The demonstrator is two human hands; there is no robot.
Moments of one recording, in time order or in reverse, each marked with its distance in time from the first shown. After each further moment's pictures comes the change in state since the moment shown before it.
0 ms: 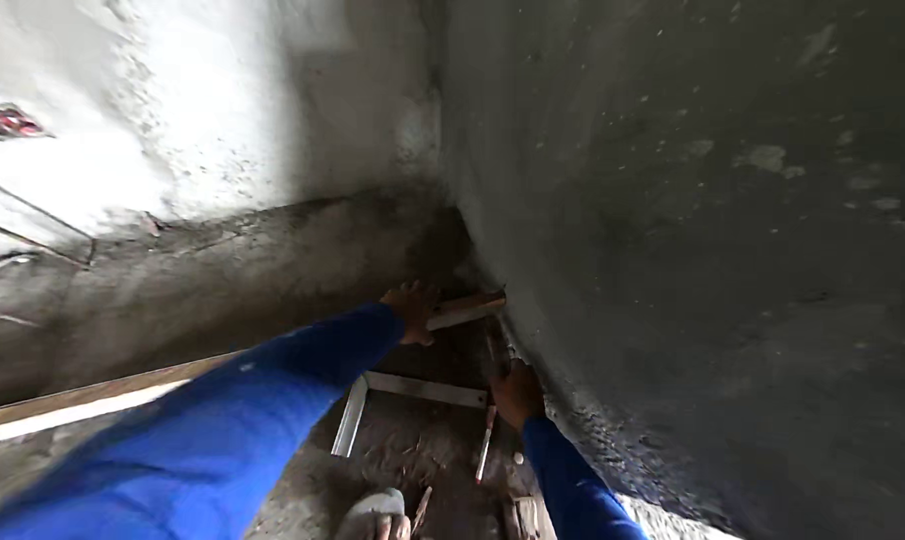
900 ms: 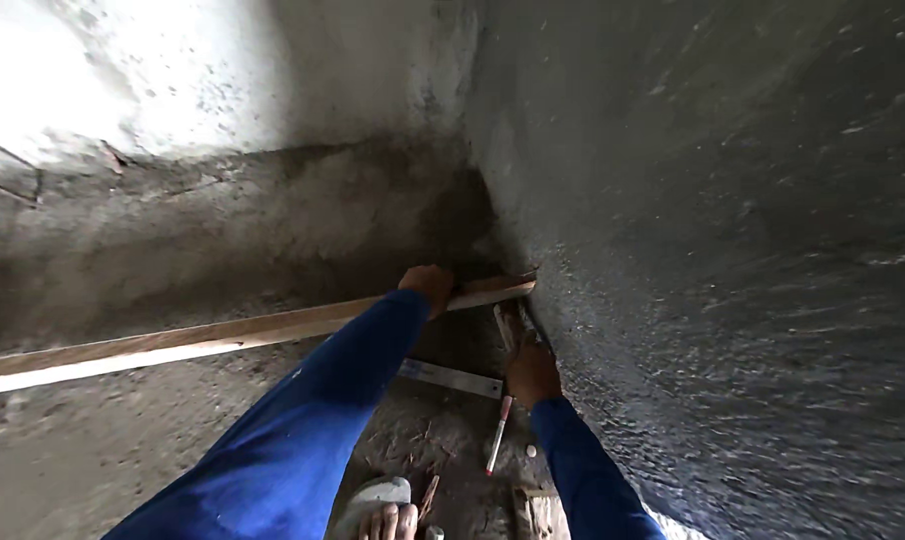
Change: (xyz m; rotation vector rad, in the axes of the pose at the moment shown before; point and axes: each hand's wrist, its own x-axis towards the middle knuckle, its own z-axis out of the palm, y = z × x) left_hand 0.056 -0.025 0.042 -0.099 -0.027 -0.046; right_hand 0.028 -0.026 0.022 -0.347 0.045 0.039
